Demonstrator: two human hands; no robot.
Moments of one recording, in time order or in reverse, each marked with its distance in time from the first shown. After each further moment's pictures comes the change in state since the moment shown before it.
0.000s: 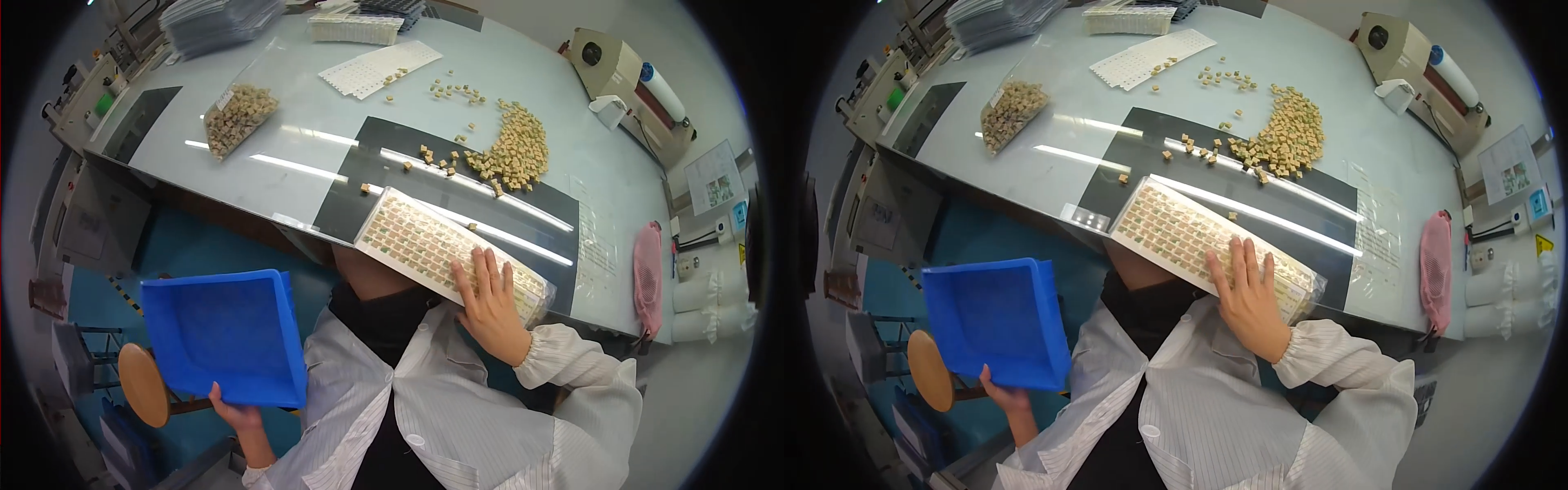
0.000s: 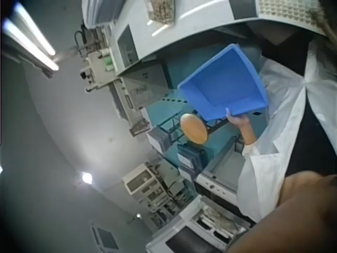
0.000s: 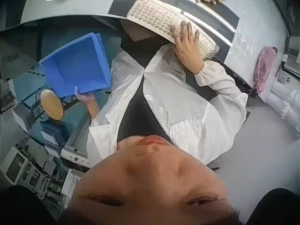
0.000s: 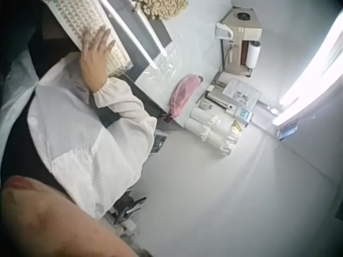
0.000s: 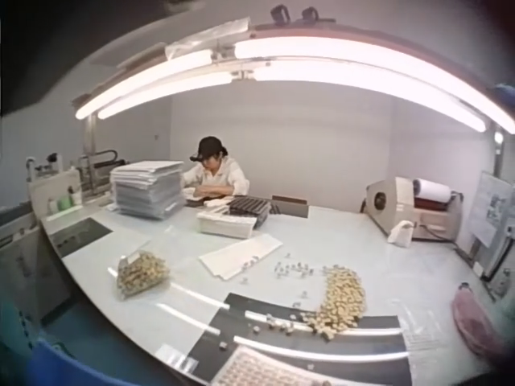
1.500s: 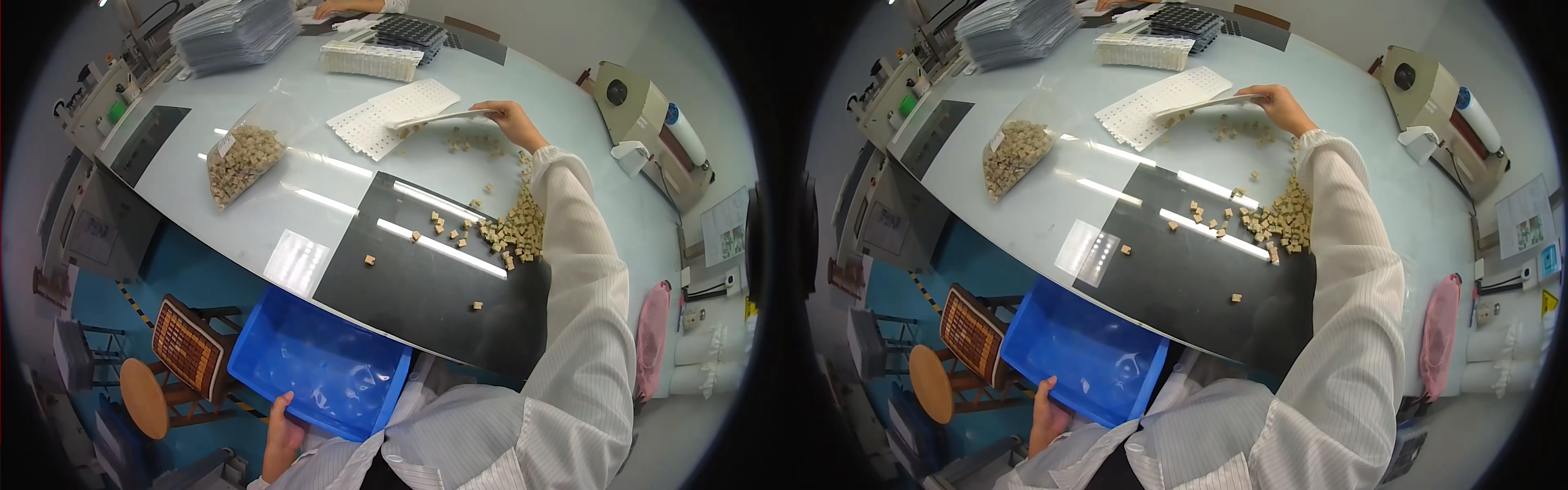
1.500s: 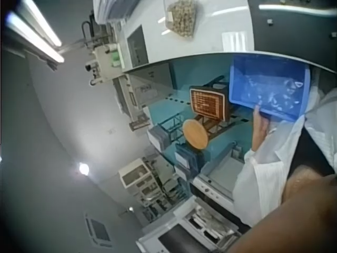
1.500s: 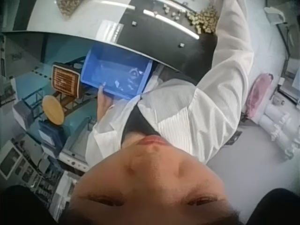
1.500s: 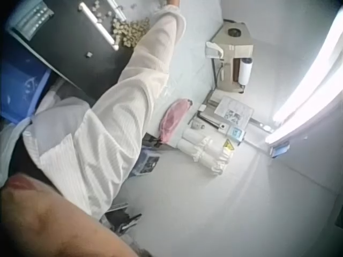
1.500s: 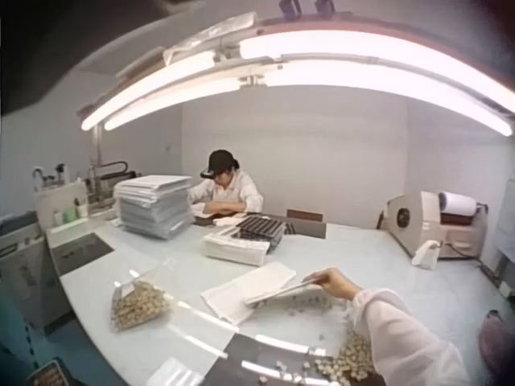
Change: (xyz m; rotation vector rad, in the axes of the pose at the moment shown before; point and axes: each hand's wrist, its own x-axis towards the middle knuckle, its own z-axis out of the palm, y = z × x) left_hand -0.004 -0.055 0.078 0.233 -0.118 -0.556; right_hand 0.346 0.237 -0.024 0.718 0.253 -0.074
